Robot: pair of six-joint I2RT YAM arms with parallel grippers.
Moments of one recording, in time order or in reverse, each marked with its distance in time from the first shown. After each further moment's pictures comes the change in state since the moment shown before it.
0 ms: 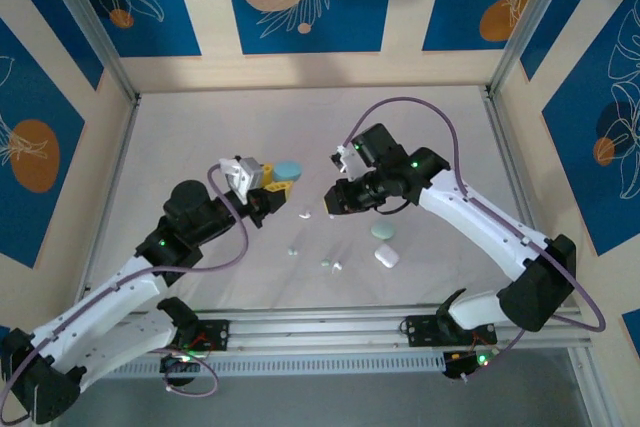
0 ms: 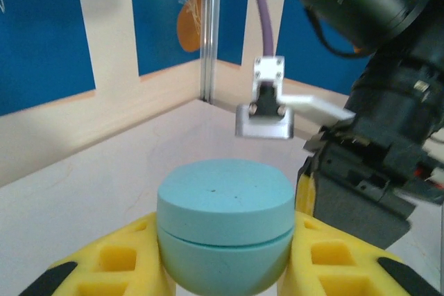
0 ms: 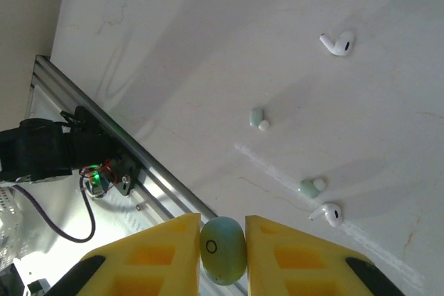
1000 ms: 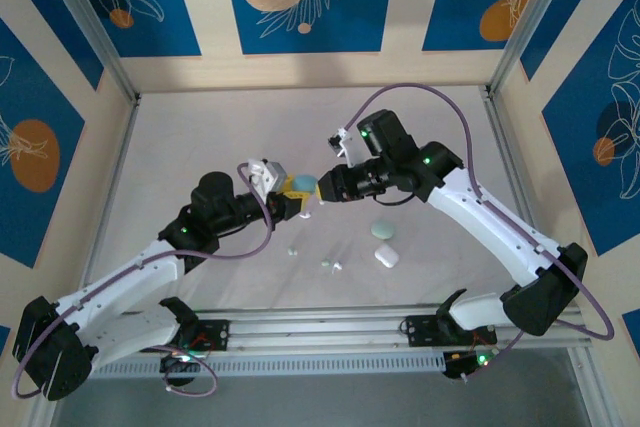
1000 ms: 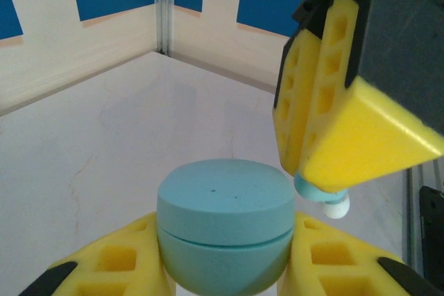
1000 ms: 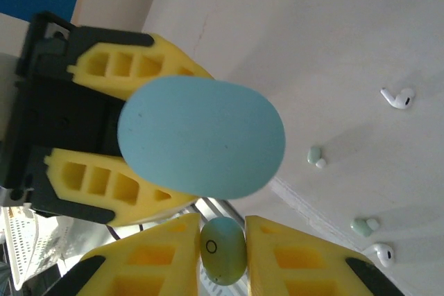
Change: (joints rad) left arm 0.000 0.158 -0.002 0.030 0.138 0.009; right arm 0.000 -0.021 0.097 0.061 -0.081 0.040
